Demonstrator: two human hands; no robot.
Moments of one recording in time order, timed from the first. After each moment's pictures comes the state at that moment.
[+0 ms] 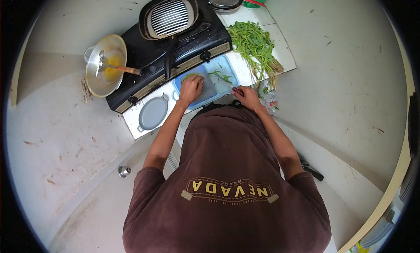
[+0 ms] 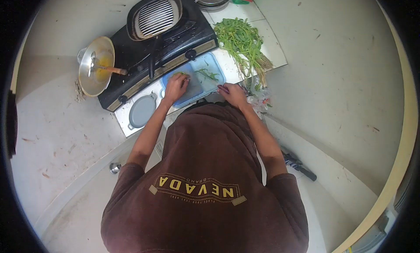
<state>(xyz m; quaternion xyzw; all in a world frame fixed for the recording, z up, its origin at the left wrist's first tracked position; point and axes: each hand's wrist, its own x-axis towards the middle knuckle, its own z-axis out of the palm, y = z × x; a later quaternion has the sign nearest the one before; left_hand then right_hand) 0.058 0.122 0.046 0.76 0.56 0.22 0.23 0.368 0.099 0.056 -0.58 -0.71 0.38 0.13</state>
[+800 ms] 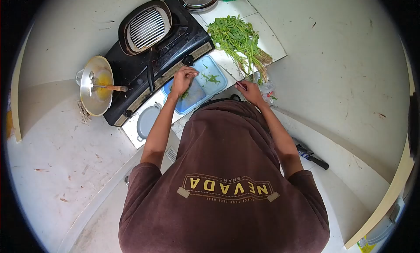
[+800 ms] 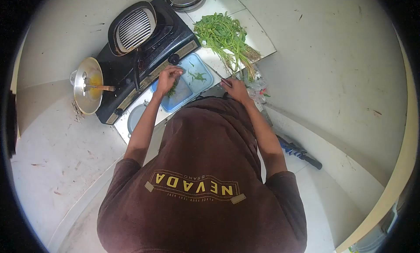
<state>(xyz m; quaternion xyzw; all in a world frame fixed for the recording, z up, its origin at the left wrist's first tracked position) 0.091 0.182 0.064 0.68 0.55 0.27 0.41 0.426 0.099 0.051 -0.65 -0.62 0.41 0.18</state>
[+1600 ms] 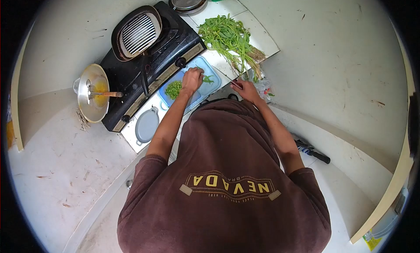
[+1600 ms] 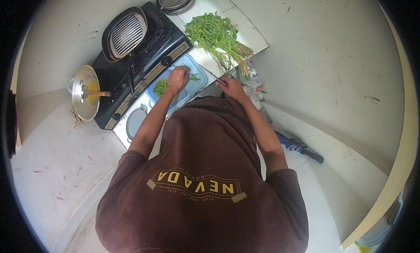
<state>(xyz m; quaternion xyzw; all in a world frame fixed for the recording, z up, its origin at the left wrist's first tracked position) 0.146 0.188 0.016 0.83 0.49 0.14 0.23 0.438 0.094 0.050 -0.63 -0.63 0.42 0.18</state>
